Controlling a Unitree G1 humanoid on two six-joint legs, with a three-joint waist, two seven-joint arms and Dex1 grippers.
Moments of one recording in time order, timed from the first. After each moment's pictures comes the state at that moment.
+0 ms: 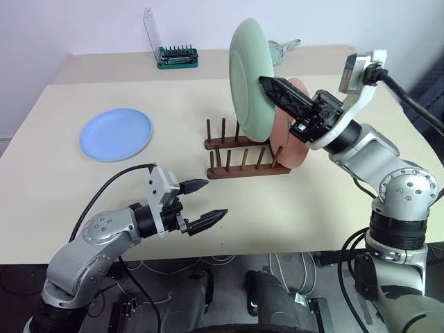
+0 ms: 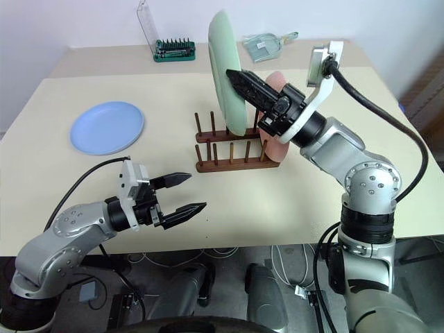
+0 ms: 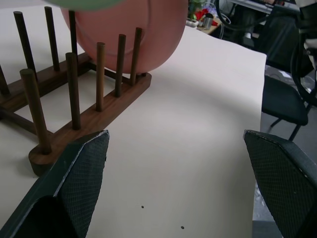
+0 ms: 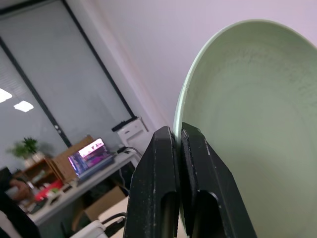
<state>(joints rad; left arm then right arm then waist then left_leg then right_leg) -0.04 0.58 0.00 -0.63 -0.66 0.62 -0.69 -0.62 -0.44 -0.20 -0.29 1.43 0.82 0.25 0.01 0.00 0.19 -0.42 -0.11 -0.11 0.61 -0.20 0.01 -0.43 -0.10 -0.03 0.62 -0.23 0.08</state>
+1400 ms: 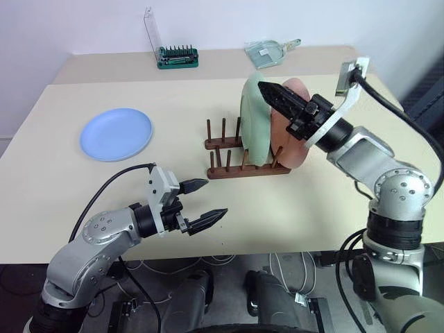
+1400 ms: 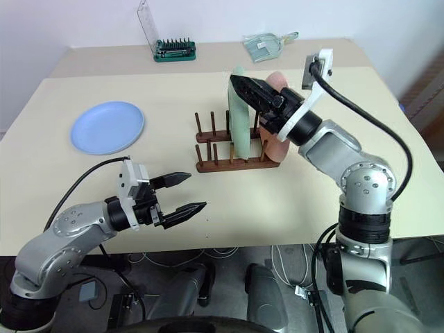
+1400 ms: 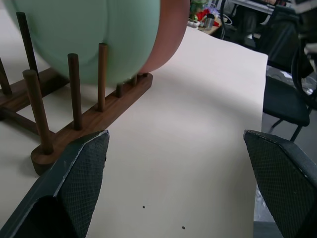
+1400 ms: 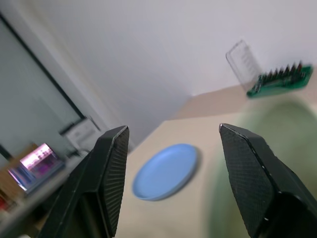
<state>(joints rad) -0.04 0.58 0.00 -0.63 -0.67 0.62 -0.69 -0.64 -0.49 -0.20 -0.29 1.29 0.83 0.13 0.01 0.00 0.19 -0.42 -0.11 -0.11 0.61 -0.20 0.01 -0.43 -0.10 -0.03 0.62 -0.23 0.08</state>
